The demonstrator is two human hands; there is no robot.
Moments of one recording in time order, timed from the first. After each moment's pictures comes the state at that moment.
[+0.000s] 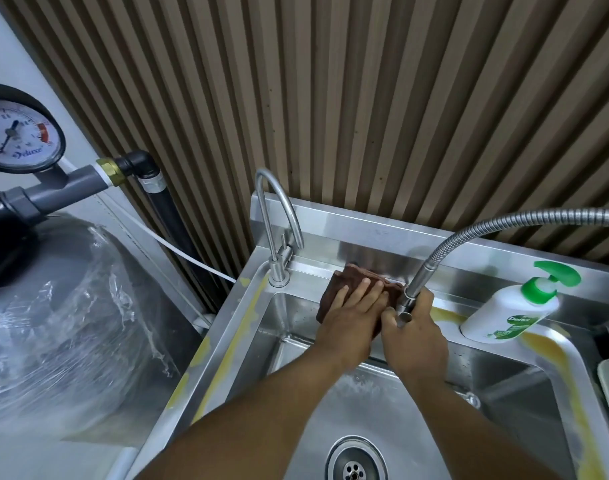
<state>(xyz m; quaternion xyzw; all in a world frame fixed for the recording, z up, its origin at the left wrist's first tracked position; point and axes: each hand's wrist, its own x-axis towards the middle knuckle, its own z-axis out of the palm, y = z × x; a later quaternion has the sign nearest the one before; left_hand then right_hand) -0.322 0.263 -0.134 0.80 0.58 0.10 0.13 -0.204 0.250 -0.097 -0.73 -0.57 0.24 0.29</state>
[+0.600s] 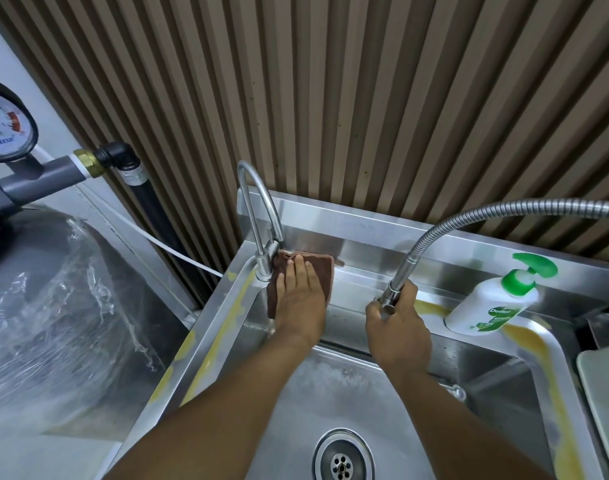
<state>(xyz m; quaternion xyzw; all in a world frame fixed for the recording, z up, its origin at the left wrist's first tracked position) -0.351 0.266 -0.120 0.64 0.76 0.01 0.07 -0.202 0.252 -0.103 -0.72 -0.58 0.23 0.28</state>
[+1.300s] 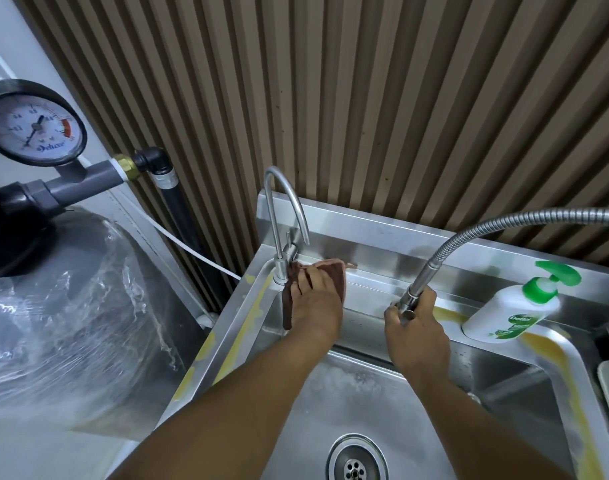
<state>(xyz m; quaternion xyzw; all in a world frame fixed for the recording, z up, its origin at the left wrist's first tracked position) -0.353 0.271 -0.106 0.62 0.77 -0.06 0.10 -0.202 0.250 -0.100 -0.72 -0.59 0.25 0.28</state>
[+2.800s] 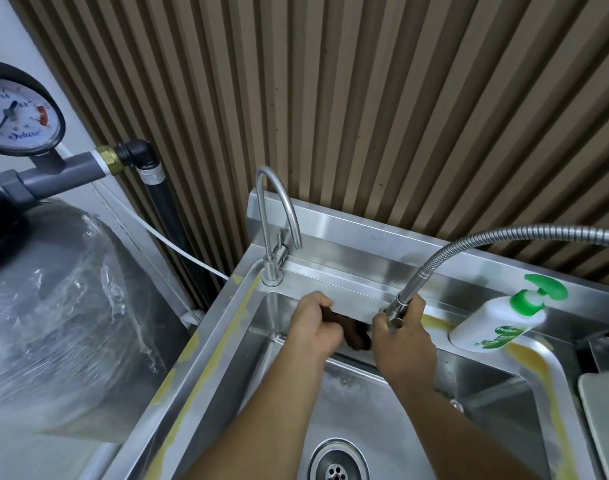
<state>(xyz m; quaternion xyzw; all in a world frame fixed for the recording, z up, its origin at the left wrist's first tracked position) -0.333 0.268 -0.090 -0.12 0.41 0.60 0.67 -0.203 0.250 -0.100 -0.73 -0.58 0.24 0.27</state>
